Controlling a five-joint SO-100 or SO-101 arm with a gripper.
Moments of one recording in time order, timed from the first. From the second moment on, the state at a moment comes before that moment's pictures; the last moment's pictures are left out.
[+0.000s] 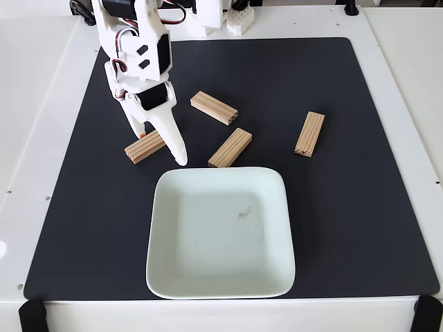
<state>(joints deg) 7.3 64.9 84.4 64.7 -60.5</state>
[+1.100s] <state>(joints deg) 5.4 64.9 84.4 64.7 -69.7</state>
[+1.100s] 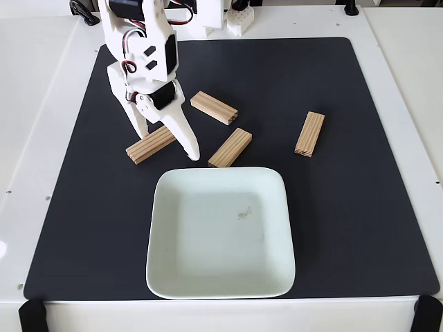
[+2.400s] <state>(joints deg) 2.7 73.5 85.7 65.7 -67.9</state>
